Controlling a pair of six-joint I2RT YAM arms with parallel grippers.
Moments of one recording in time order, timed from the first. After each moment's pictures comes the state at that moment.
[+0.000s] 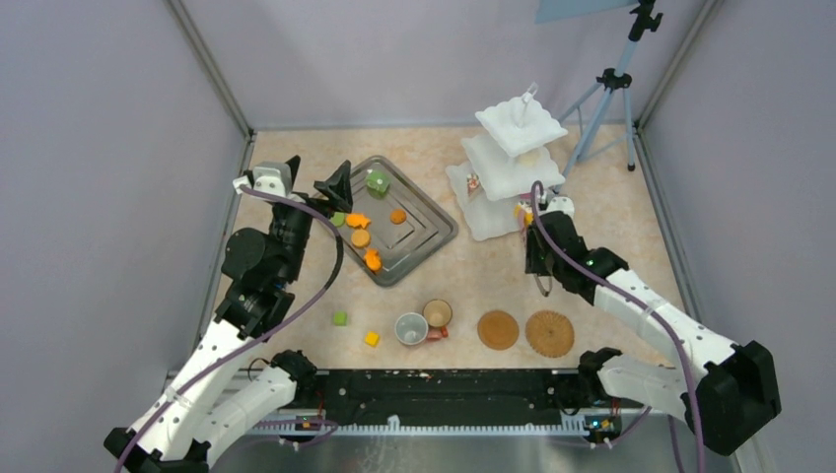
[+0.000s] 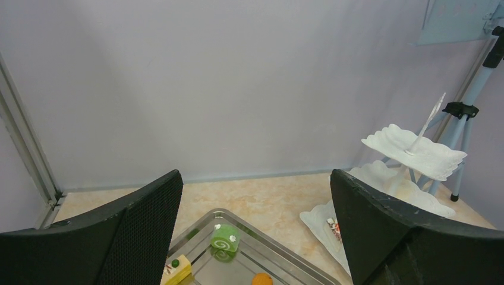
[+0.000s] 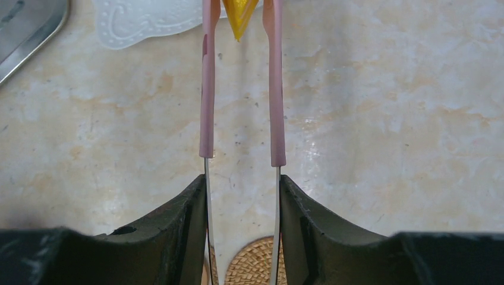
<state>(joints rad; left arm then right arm) -0.54 0.71 0.84 0.23 -0.30 -0.01 0.58 1.04 0.76 -0.55 0.36 0.39</state>
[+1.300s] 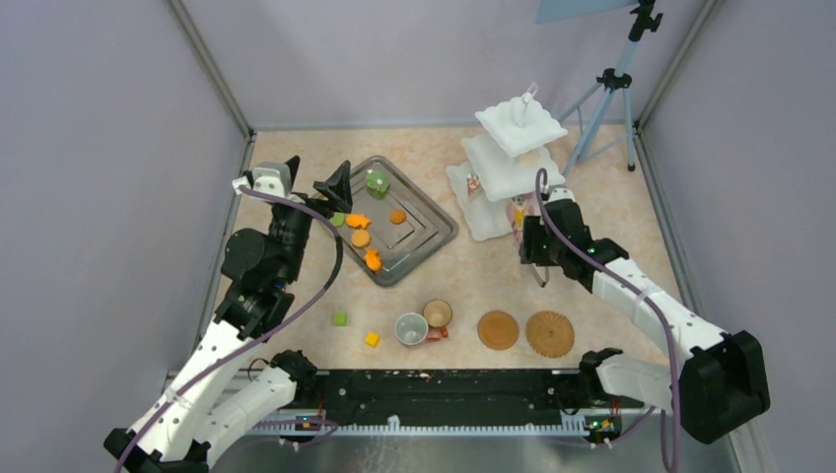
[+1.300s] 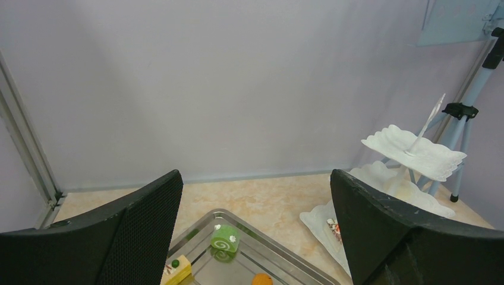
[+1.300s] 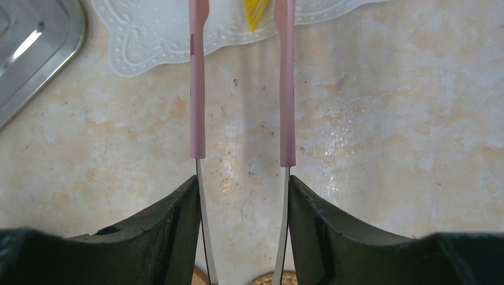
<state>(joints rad) -0.54 0.71 0.84 0.23 -0.30 -0.01 0.43 1.13 0.75 -0.43 0.18 0.34</state>
